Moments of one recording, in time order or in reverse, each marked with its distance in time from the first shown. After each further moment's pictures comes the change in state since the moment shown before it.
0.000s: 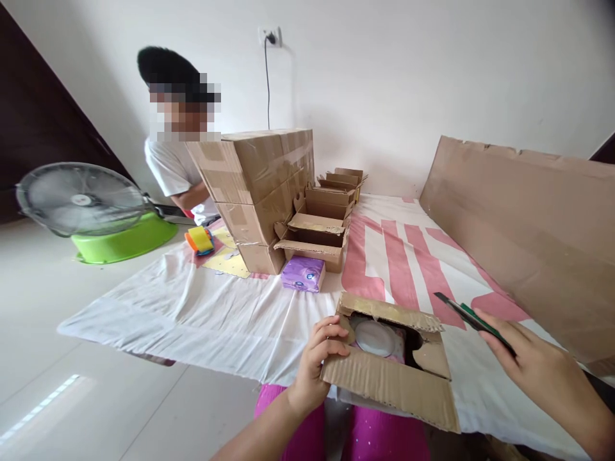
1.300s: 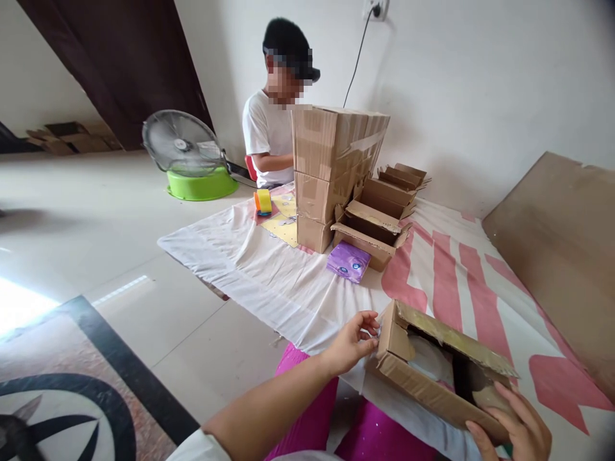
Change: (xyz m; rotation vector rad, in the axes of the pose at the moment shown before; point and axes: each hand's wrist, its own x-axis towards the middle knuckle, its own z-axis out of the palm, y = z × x) left_hand -0.014 -0.034 0.005 -0.478 0.082 -0.675; right_hand -0.035 -0.088 0.067 0.449 0.303 -0.134
